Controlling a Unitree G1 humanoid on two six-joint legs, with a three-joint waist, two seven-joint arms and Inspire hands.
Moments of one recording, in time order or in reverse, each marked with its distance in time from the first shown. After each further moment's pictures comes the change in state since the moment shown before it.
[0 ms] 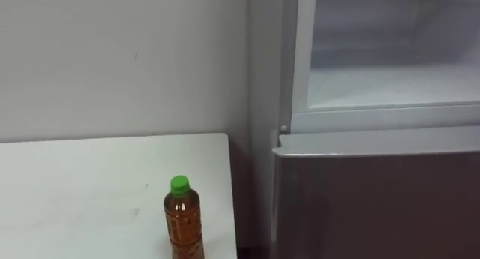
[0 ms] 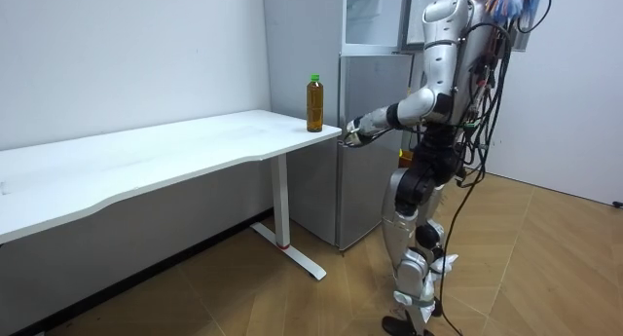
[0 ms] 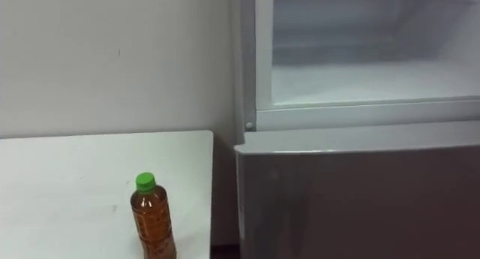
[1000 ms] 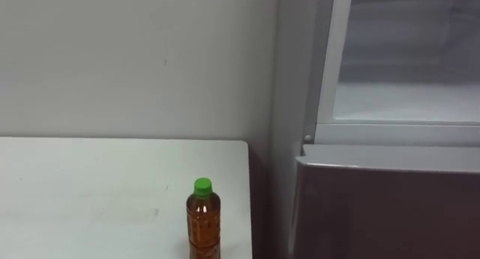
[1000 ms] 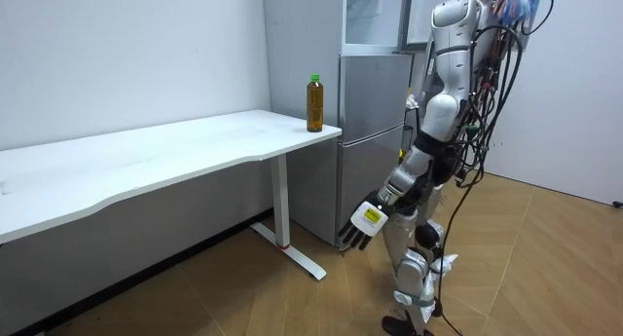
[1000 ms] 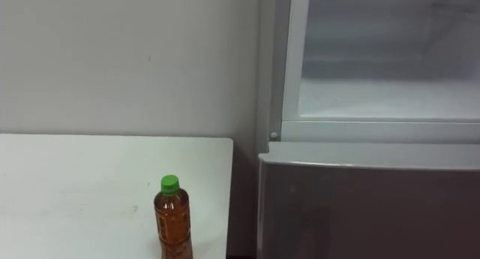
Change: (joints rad) left arm 0.074 -0.121 0.361 0.937 0.057 -0.237 0.464; right arm 0.102 0.013 -0.077 -0.020 -0.030 -0.087 -0.072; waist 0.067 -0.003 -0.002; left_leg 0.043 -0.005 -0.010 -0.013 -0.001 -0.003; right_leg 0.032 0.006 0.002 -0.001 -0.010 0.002
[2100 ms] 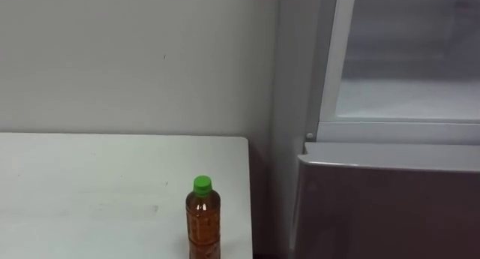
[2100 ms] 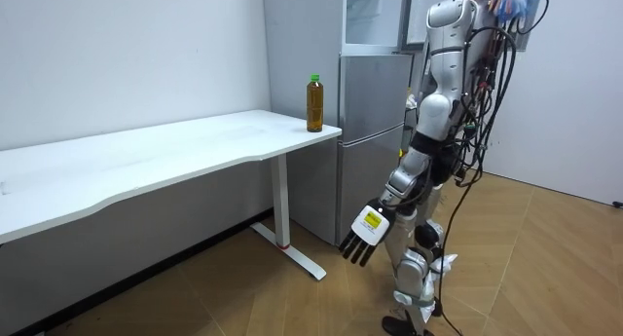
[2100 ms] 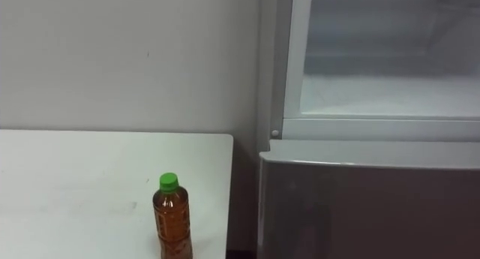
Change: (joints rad) left arm -0.055 -0.014 -0.051 0.015 0.234 0.006 0.120; right arm -0.006 0.001 0.017 -0.092 -0.124 -0.039 0.003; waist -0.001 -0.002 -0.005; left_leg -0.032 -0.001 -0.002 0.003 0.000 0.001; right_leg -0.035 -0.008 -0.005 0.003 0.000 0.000
